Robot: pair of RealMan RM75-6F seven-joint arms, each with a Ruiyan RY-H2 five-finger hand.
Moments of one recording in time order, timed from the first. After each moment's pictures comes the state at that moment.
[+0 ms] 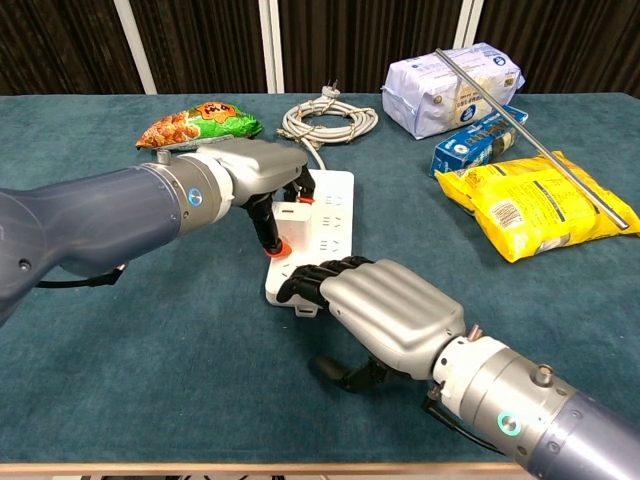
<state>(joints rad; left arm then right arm) -1.08 -1.78 -0.19 -1.49 0.58 1.05 0.84 0.54 -1.95 0.03 -1.38 -1.40 1.04 -0.48</state>
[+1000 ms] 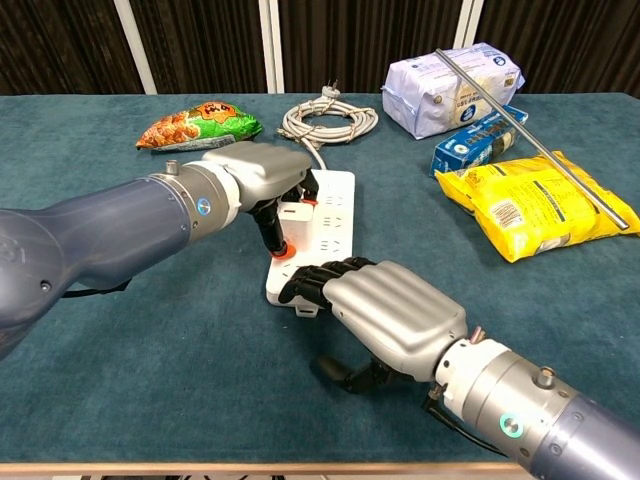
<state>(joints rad) -1.07 -1.83 -0.20 -1.45 0.62 1.07 0.84 0.53 -1.95 0.03 -1.37 -1.39 1.03 -0.47</state>
